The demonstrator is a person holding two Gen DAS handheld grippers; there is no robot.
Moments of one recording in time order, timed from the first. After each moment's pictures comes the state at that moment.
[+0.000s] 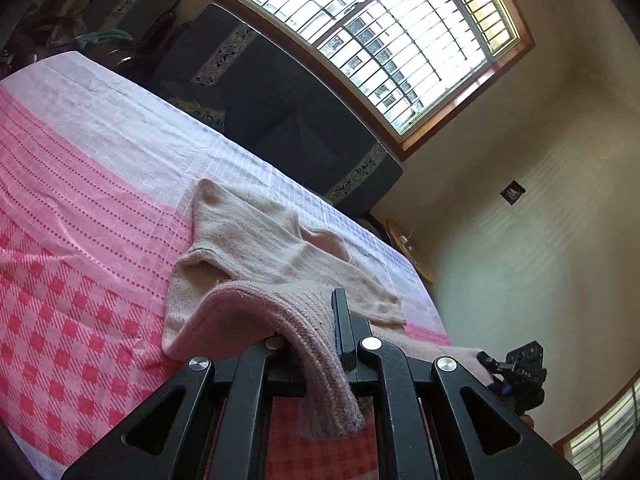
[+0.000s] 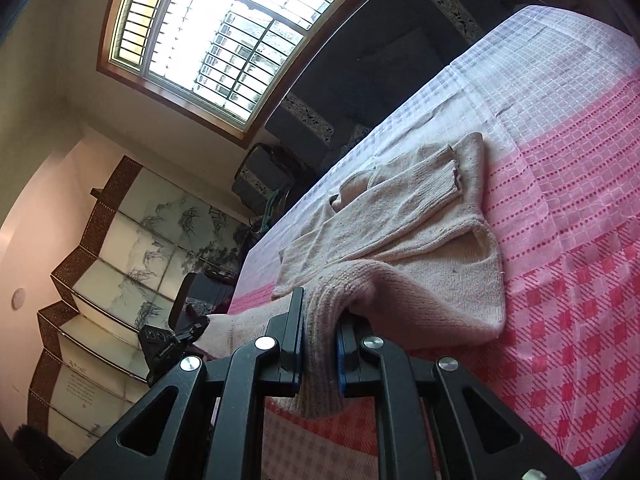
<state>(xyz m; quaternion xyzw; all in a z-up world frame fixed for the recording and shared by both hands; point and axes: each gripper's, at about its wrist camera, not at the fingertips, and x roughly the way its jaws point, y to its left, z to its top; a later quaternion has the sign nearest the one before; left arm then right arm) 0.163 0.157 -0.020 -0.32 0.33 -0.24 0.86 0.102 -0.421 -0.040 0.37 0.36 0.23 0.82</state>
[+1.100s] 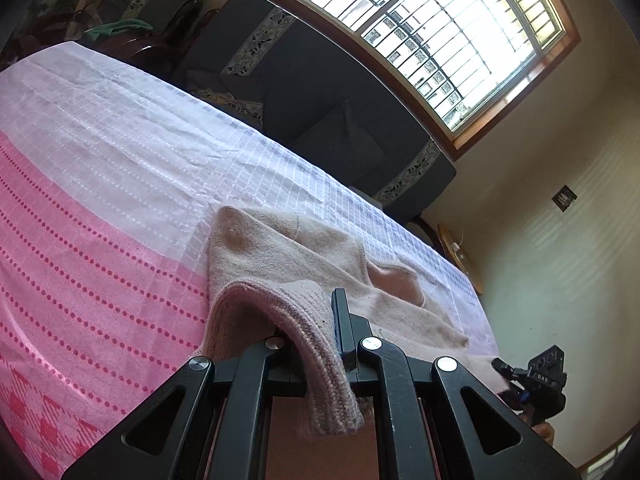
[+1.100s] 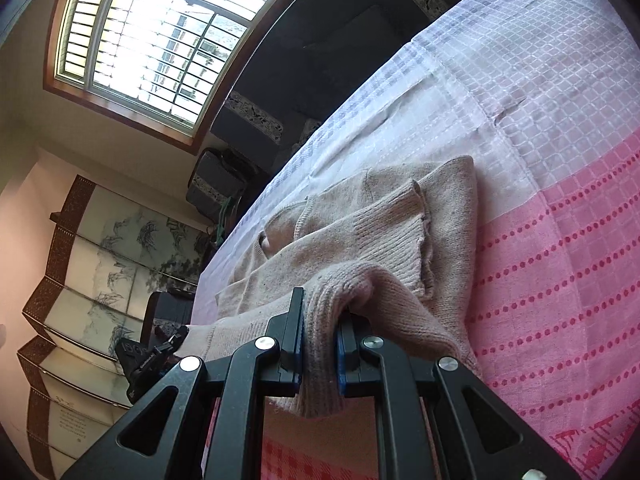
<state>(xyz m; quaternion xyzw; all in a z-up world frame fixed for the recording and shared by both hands) 0.299 0.127 -0.075 -0.29 0.36 -0.18 0.87 0.242 -0.431 -0.099 0.38 0.41 0.18 0.81</state>
